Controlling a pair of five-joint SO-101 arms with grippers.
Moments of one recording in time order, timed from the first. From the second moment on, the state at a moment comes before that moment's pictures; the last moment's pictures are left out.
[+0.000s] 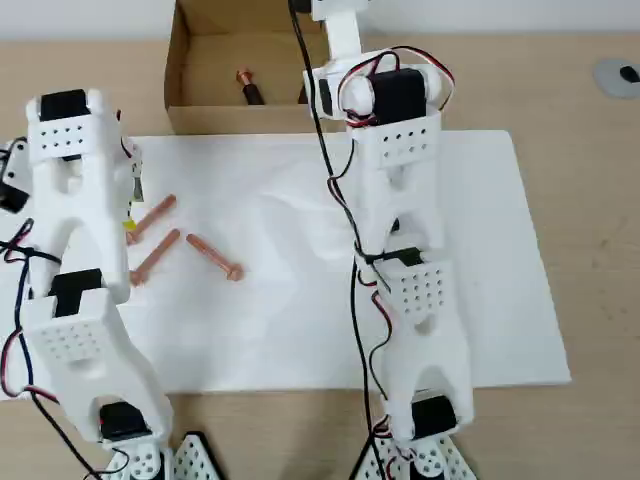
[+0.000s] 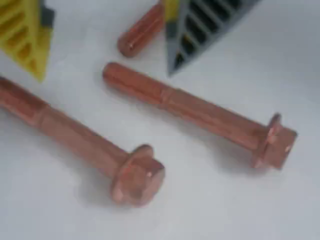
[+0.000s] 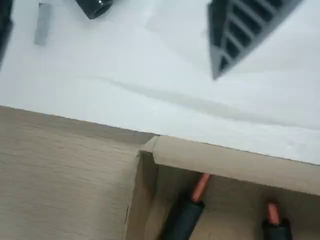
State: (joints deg) left arm -14.8 26.2 -25.9 99.8 67.1; right arm -18.6 48.9 -92.4 100.3 -8.7
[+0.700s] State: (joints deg) left arm -19.2 46.2 -34.4 96.1 69.7; right arm -18.6 48.9 -92.4 101.1 -8.4
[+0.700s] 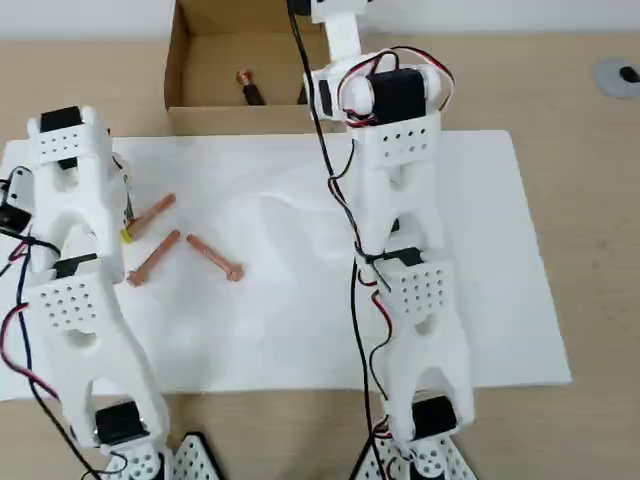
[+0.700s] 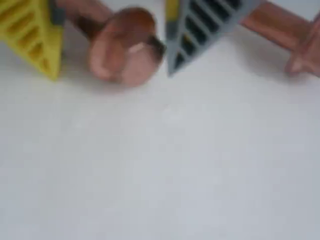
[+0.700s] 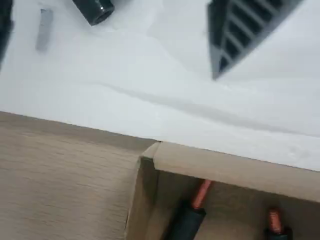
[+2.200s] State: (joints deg) left arm -15.4 42.3 -55.8 100.0 -17.5; right arm -18.6 48.9 -92.4 101.7 -8.4
